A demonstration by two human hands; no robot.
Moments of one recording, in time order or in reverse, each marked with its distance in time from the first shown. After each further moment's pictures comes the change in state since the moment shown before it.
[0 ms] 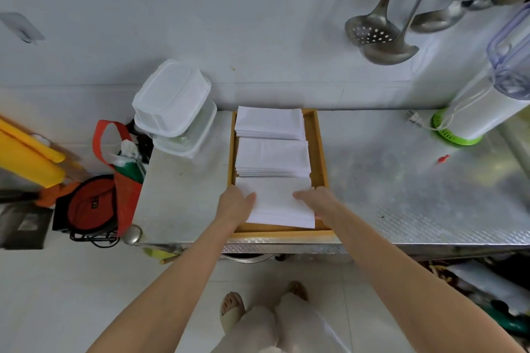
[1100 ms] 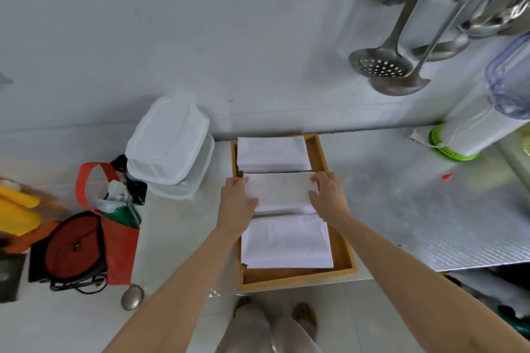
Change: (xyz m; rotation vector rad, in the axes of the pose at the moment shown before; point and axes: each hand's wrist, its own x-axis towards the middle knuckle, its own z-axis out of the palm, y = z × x) left_hand 0.082 0.019 -0.040 0.078 0.085 0.405; right_hand 0.050 -0.044 -0.006 -0.238 0.368 -0.429
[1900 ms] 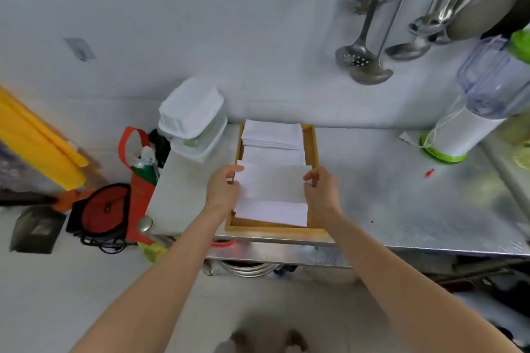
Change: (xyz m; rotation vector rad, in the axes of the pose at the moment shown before) left_hand -0.136 0.034 -0.001 -0.360 0.279 -0.170; right_hand -0.121 0.014 -0.045 0.404 0.039 -0.034
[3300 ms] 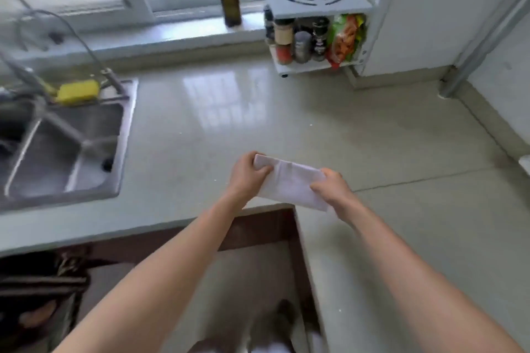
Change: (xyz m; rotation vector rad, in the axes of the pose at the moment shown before) left_hand -1.080 0.017 0.490 0.483 -1.647 1.052; right_hand -0.970 0.525 -0.494 0.553 1.307 0.992
